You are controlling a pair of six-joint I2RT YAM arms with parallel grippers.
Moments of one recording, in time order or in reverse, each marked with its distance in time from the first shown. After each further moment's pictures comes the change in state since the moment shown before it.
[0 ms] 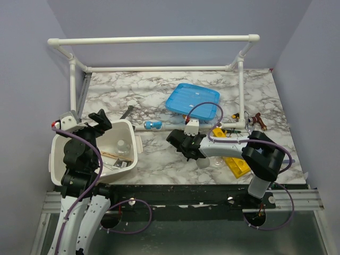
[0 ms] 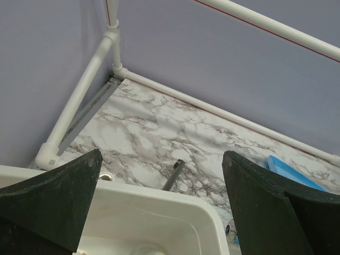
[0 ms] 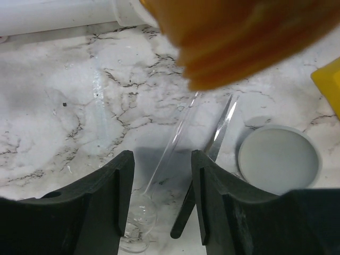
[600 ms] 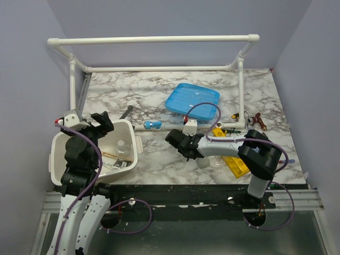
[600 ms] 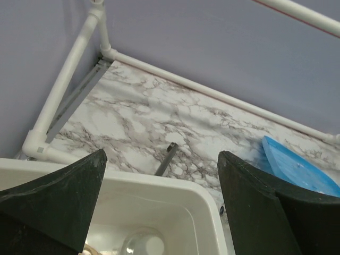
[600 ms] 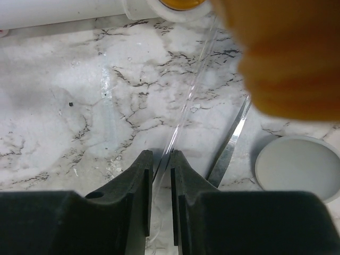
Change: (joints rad) left arm 0.000 0.012 0.006 -0.032 0.043 -0.020; right arm -0.001 0.041 0.014 0.045 -0.034 -0.013
